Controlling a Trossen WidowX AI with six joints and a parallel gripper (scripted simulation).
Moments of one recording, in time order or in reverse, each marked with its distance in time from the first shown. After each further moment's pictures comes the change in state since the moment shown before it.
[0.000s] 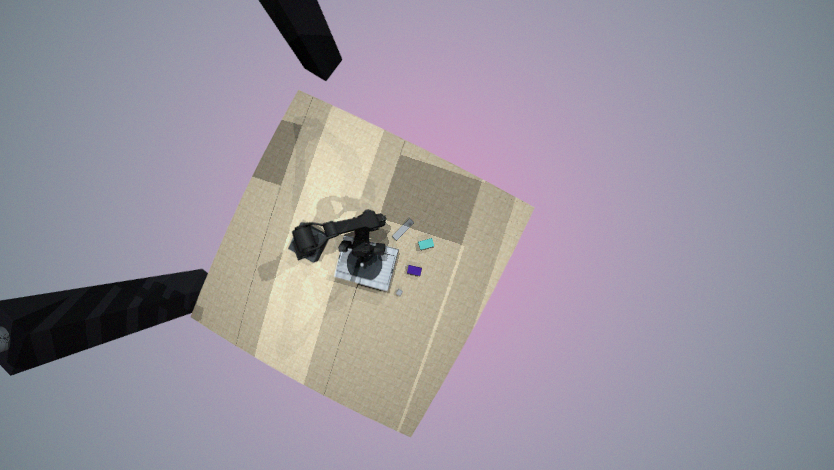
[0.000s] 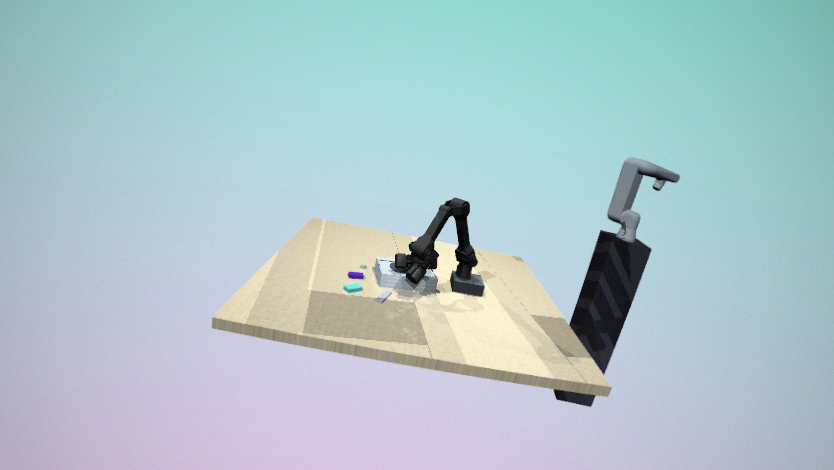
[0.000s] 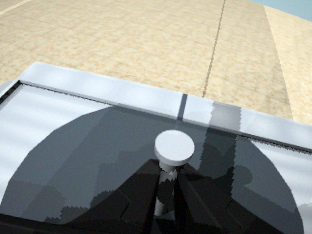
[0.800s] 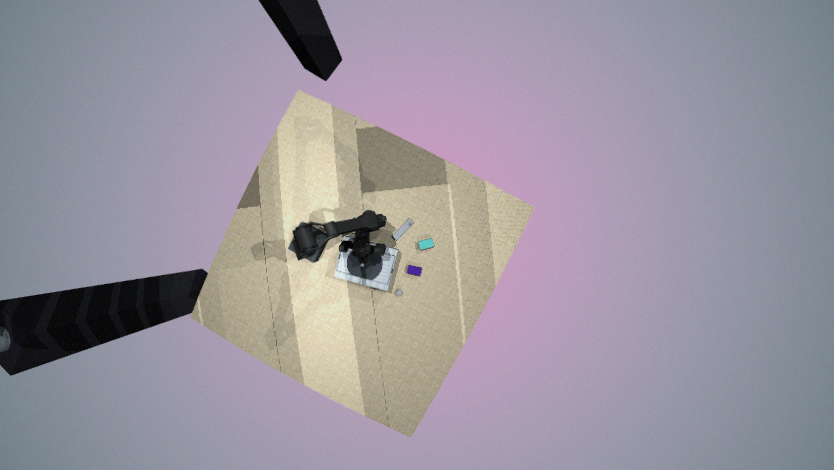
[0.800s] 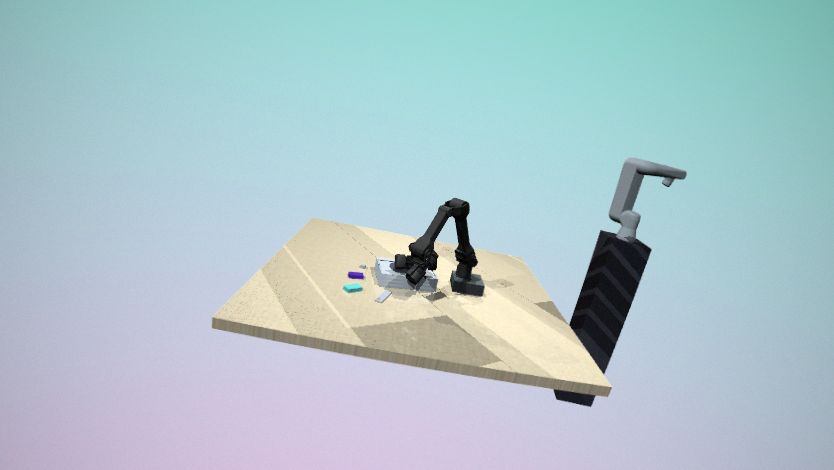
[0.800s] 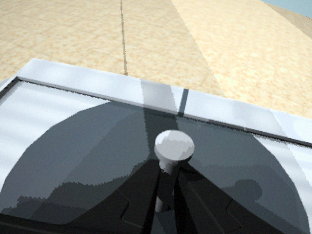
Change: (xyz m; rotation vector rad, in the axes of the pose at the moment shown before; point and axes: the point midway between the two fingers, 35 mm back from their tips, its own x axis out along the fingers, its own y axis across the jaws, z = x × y) arm 0.003 0.000 -0.004 0.009 0.004 -0.001
